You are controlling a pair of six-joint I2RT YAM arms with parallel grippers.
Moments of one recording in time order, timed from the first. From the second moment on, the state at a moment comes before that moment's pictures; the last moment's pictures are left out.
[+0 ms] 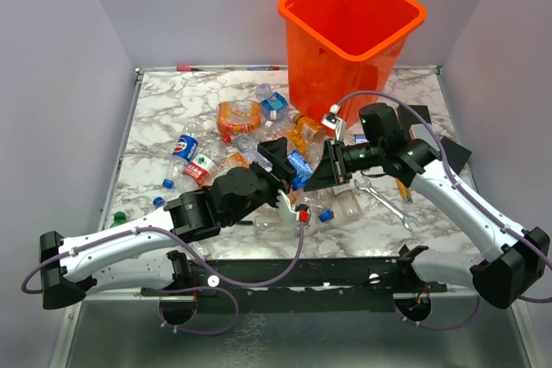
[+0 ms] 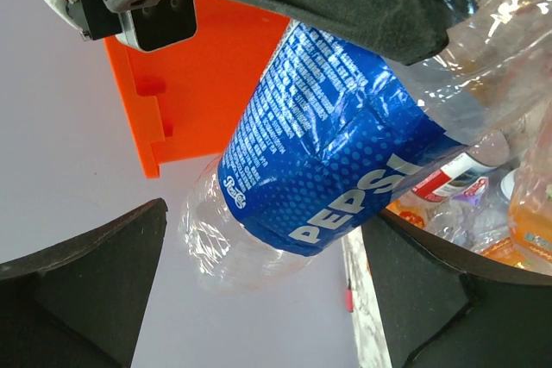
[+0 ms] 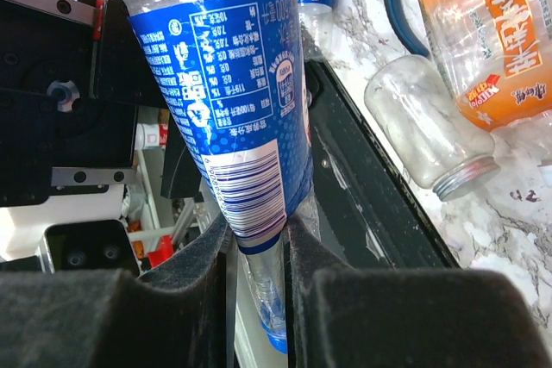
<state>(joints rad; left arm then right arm) -1.18 0.95 0.87 -0.18 -0.33 1.35 0.57 1.20 1.09 -0.58 -0.89 0.52</state>
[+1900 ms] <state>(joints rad) -1.19 0.93 0.88 -0.22 -0.31 0.81 0.58 0.61 1.23 -0.39 -0.28 0.45</state>
